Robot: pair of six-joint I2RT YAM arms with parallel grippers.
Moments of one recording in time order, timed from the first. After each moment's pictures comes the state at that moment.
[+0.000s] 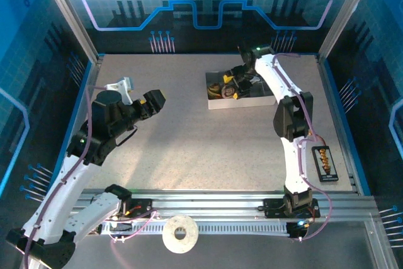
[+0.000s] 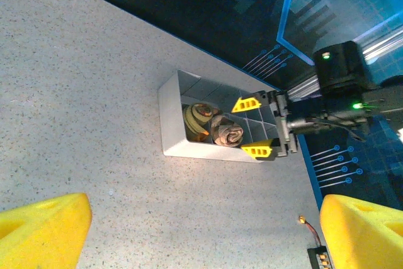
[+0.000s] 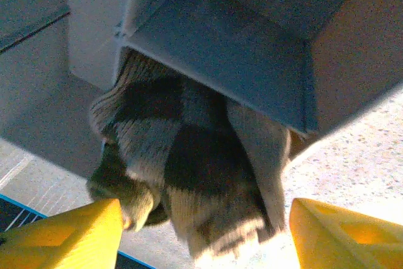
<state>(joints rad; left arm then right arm) -0.34 0.84 1.03 -0.58 0.07 -0.74 0.28 2.23 2.19 -1.25 -0.33 1.39</state>
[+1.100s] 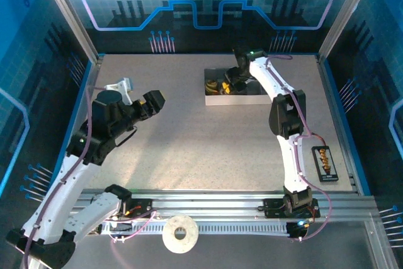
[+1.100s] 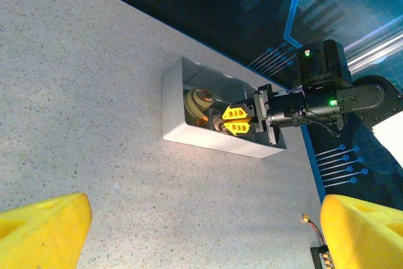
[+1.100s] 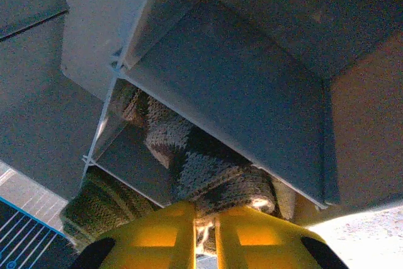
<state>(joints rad) -0.34 0.84 1.04 -0.61 0.06 -0.74 0.30 2.35 2.21 -1.13 -0.32 1.35</state>
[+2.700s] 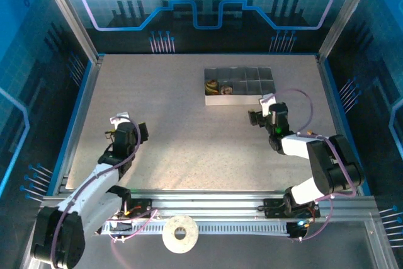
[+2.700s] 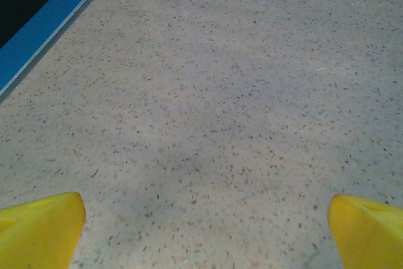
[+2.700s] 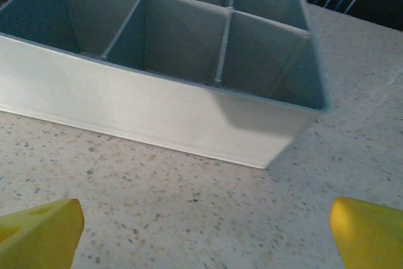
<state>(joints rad) -0.16 0.89 0.30 -0.01 -0.46 -0.30 0.20 1.49 0.44 0.59 0.18 -0.15</state>
